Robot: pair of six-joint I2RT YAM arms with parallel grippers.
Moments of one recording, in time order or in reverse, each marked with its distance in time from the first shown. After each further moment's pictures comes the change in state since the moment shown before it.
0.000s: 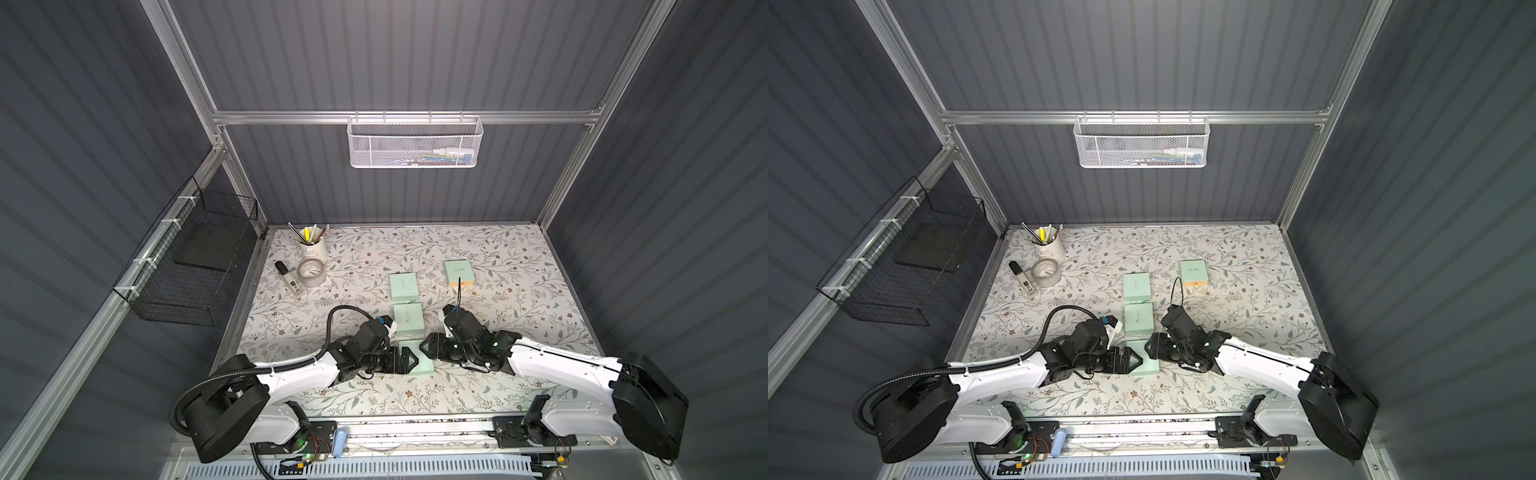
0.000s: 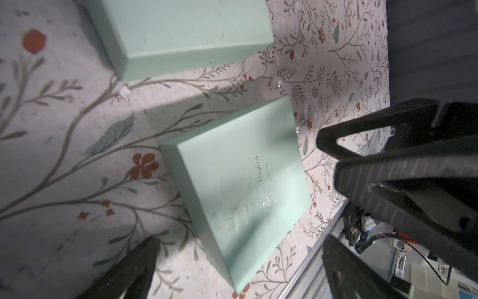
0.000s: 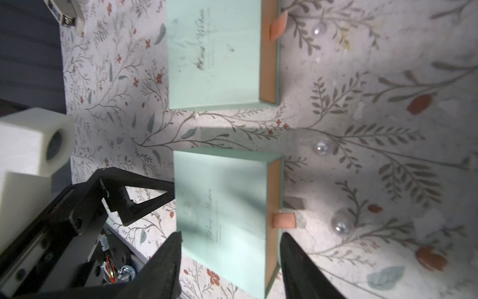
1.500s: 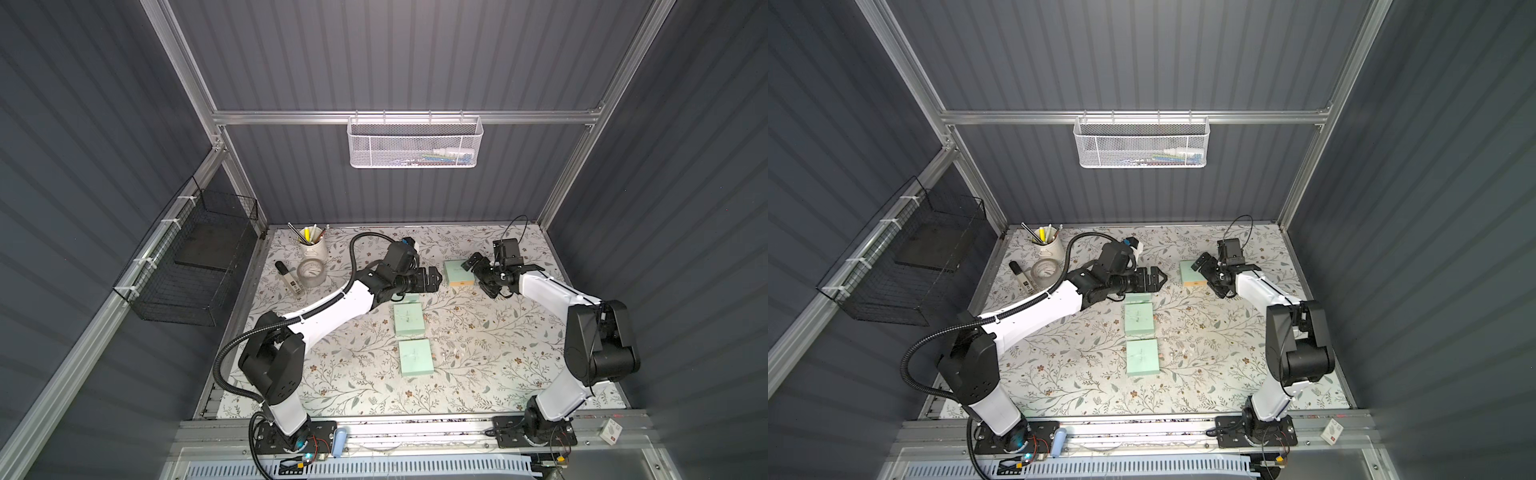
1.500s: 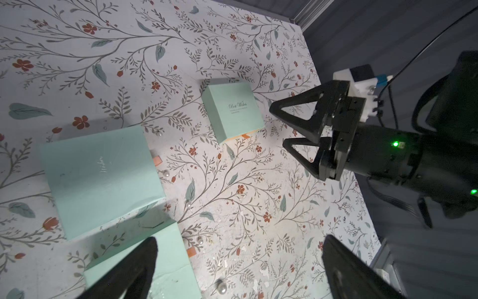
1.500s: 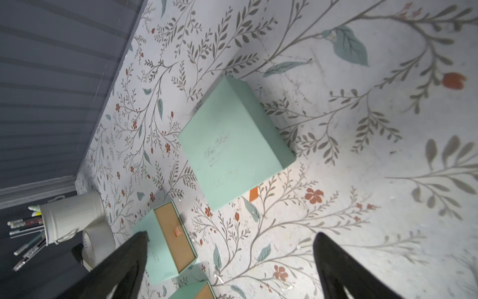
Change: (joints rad) left arm 0.131 0.419 0.872 -0.297 -0.142 0.159; right arm -0.703 0.456 0.488 -0.043 -0.073 0.000
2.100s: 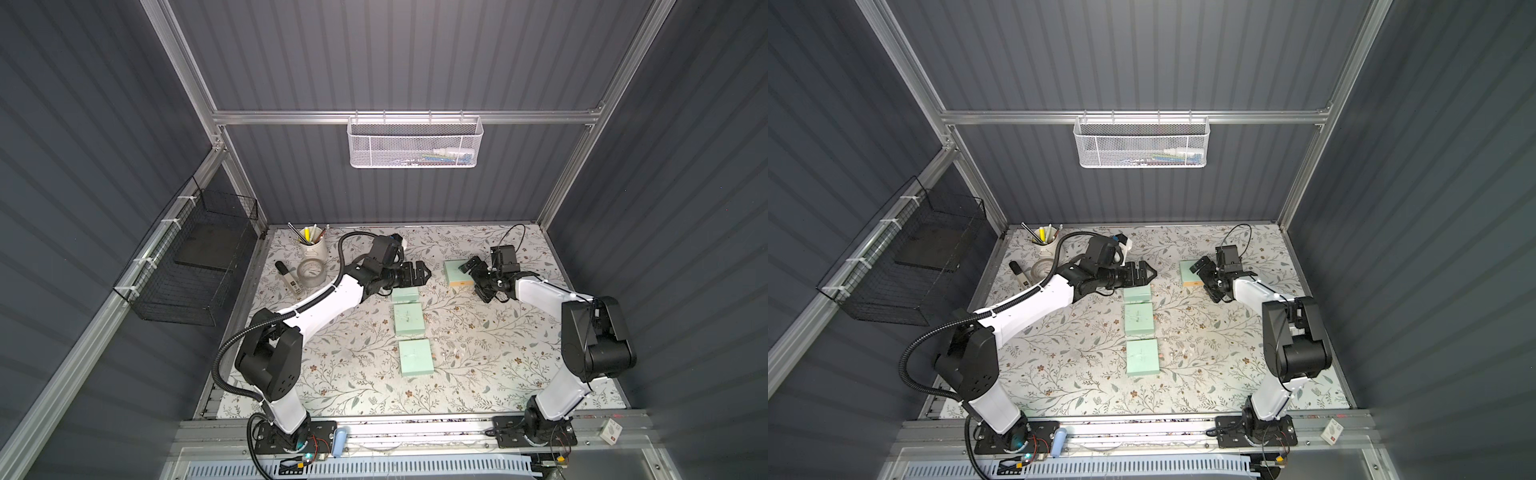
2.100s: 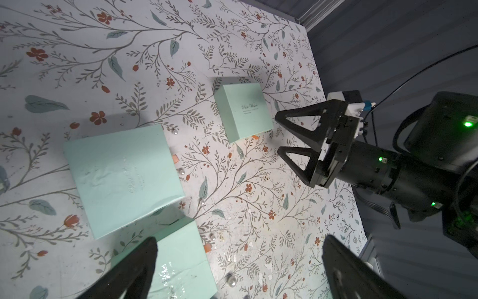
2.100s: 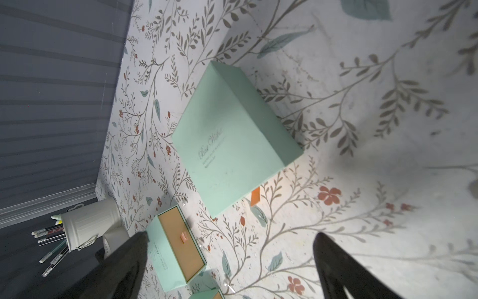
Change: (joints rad) left arm 0.113 0.003 -0.035 0.003 0.137 0.025; right arm 0.017 0.024 -0.072 0.122 -0.032 0.104
